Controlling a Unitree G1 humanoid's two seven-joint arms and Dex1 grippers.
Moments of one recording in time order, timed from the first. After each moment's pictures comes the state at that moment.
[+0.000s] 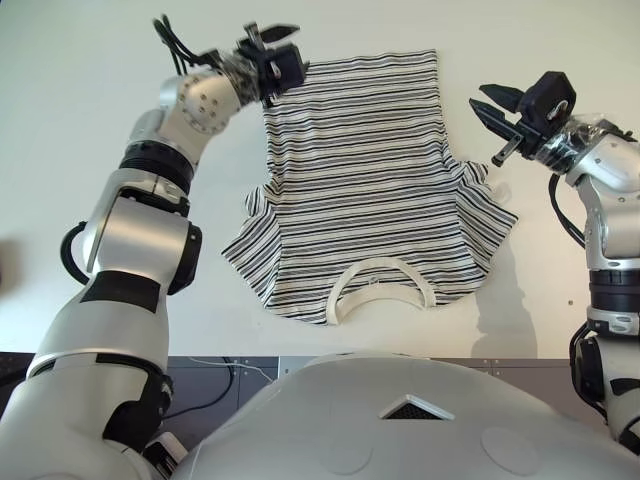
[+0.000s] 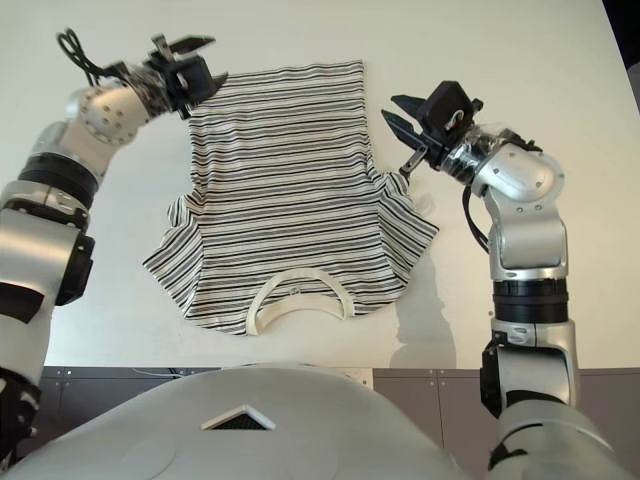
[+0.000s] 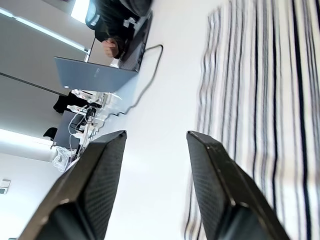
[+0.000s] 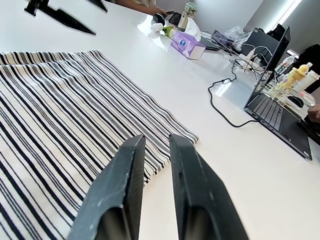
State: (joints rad) left arm -0.85 0.49 -0.32 1.08 0.28 -0.64 -0.44; right arm -0.19 -0.57 0.02 -0.04 0.11 0.12 0.72
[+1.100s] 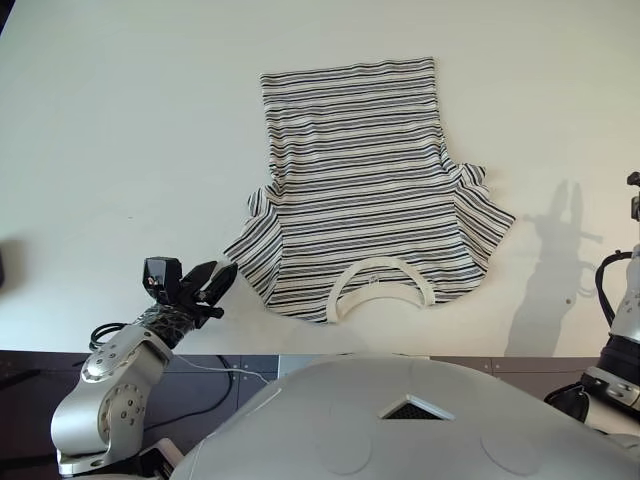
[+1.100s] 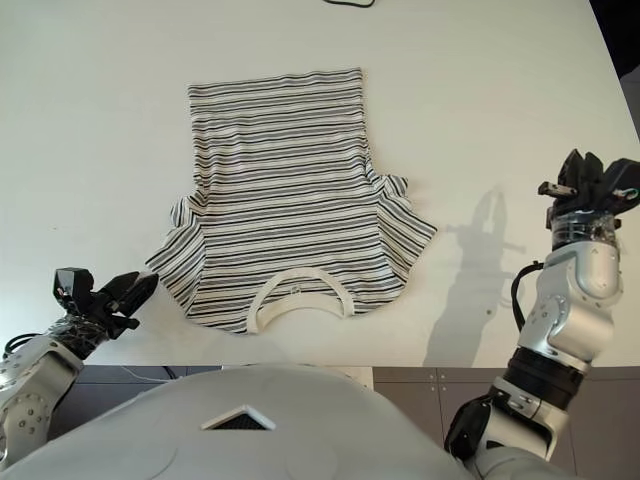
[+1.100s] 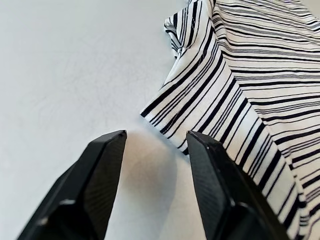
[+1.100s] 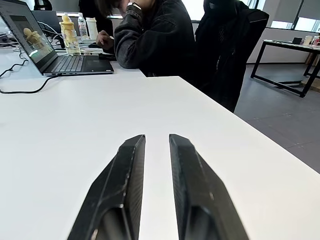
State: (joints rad) left arm 0.74 0.45 0.33 -0.51 -0.62 0.62 -0.46; right arm 0.11 -0.39 -0.49 -0.09 0.31 0.26 0.19
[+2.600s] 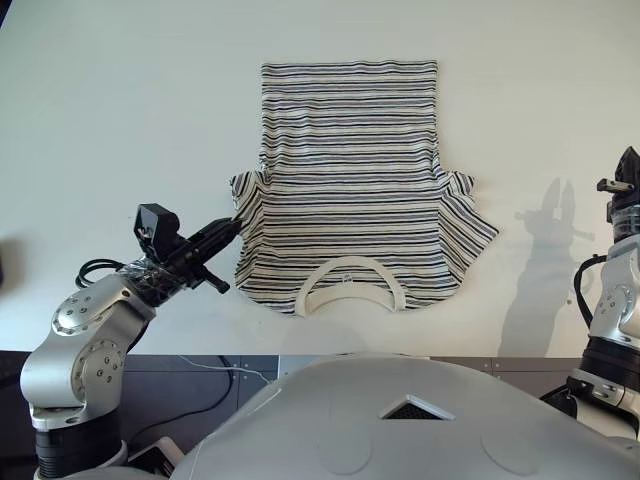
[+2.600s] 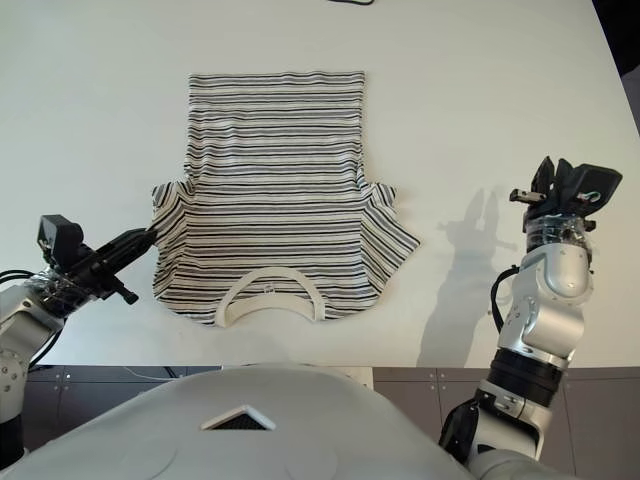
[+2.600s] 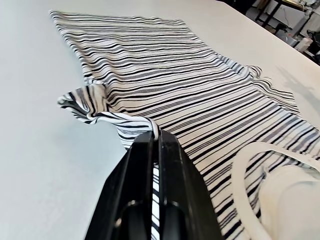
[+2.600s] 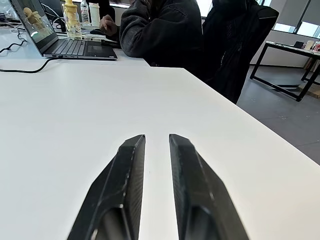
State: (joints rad) left arm 0.54 0.60 0.33 -0.60 -0.66 0.62 -0.69; right arm 0.13 -0.36 -0.43 -0.09 0.23 0.20 0.15
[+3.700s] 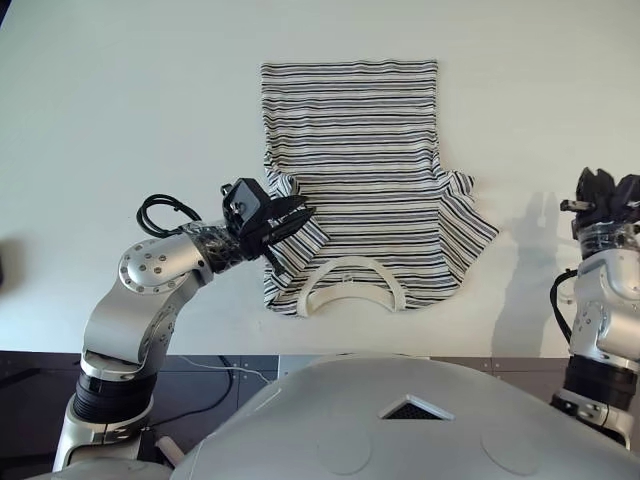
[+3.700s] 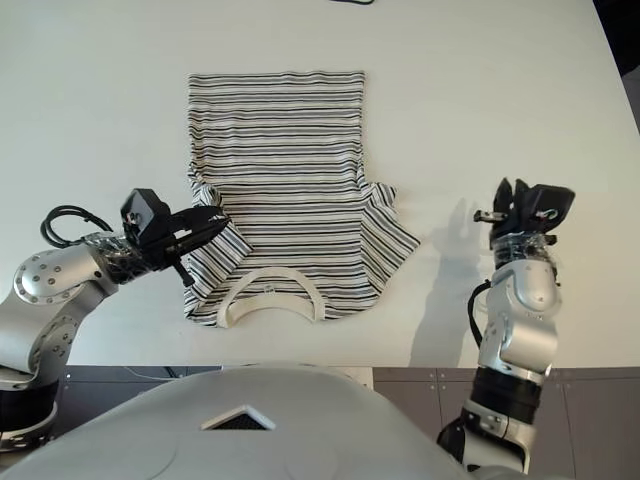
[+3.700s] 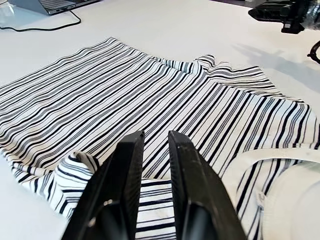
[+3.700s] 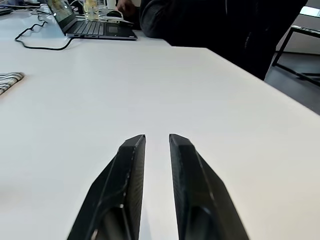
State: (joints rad) left arm 0.27 0.63 -0.04 -0.64 -0.40 0.57 -0.62; right arm 0.28 -0.30 -0.33 -0.24 0.26 0.29 0.19
